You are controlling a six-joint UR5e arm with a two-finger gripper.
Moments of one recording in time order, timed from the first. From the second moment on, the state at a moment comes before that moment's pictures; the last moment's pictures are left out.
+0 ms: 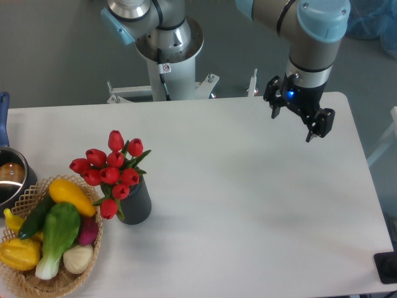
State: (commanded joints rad) arm 2.72 -1.78 -1.49 -1.37 1.57 1.51
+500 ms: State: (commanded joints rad) arm 2.71 -1.74 -1.57 -1.37 1.54 1.51
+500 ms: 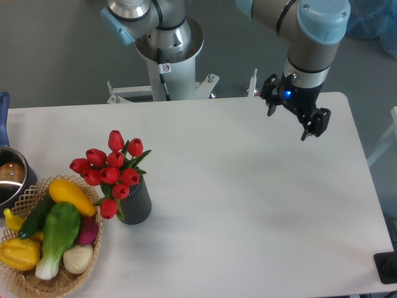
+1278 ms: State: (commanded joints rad) arm 2.69 -1.58 -1.91 -1.14 1.32 1.42
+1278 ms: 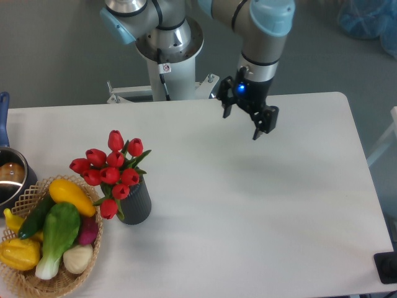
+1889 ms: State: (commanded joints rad) arm 2.67 -1.60 -1.92 -1.14 0.82 1.41
